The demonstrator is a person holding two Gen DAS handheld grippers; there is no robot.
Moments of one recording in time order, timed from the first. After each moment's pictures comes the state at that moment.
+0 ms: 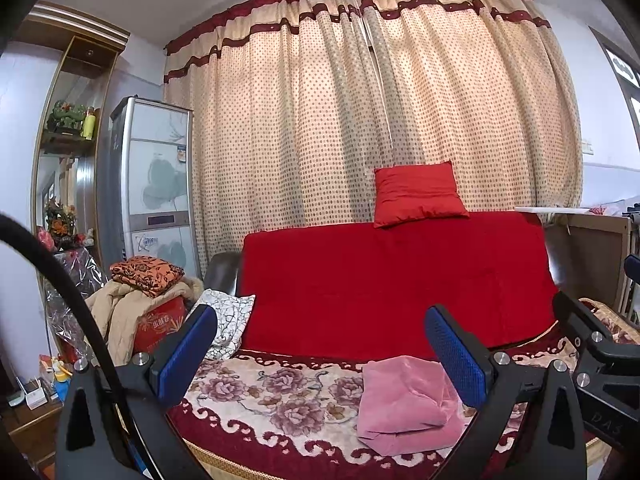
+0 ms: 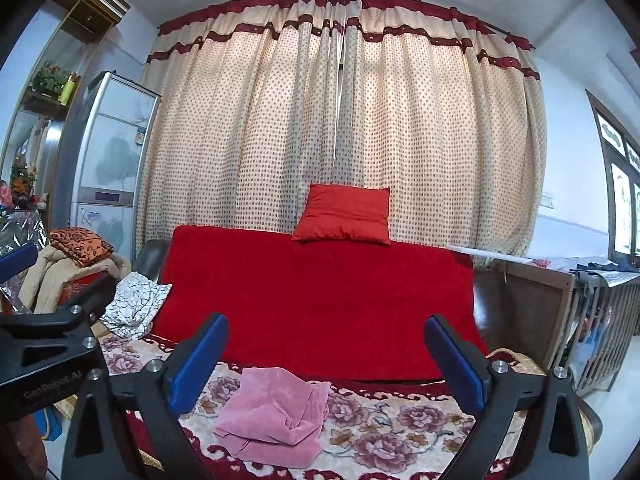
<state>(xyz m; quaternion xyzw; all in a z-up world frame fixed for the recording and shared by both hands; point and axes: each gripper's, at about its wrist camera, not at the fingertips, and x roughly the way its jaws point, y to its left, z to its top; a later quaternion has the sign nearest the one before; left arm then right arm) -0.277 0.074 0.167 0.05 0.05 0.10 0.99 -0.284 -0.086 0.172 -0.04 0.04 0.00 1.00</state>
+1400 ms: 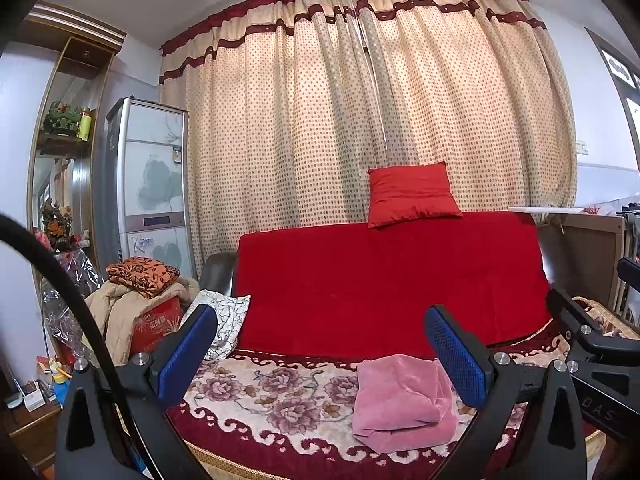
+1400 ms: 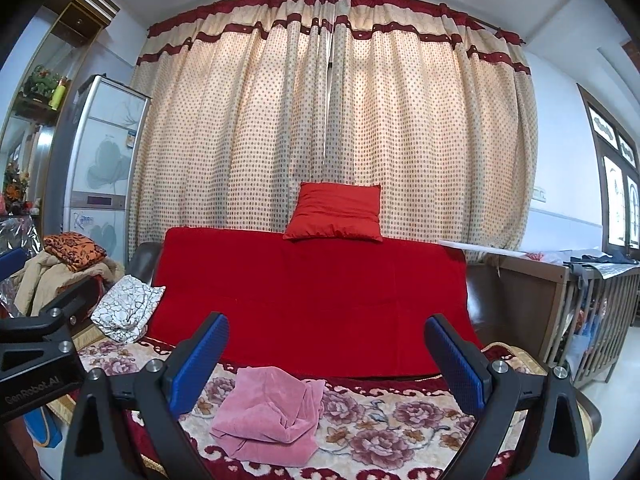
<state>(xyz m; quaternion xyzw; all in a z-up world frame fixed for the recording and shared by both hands) -0.283 0.070 0.167 0.05 0.05 0.09 0.99 -0.288 -0.094 0.174 -0.03 0.04 -0.01 1.00</state>
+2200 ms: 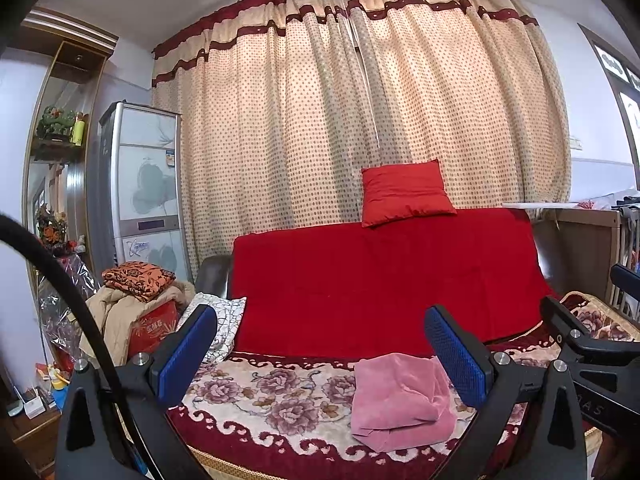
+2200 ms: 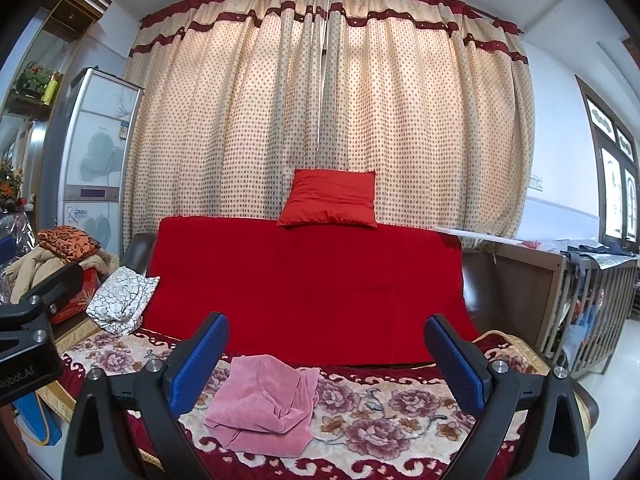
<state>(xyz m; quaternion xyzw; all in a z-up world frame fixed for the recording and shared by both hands) -0.284 0.065 0.169 0.06 0.06 0.08 0.99 -0.281 -0.101 0.168 -0.02 0.07 -0.02 1.00</state>
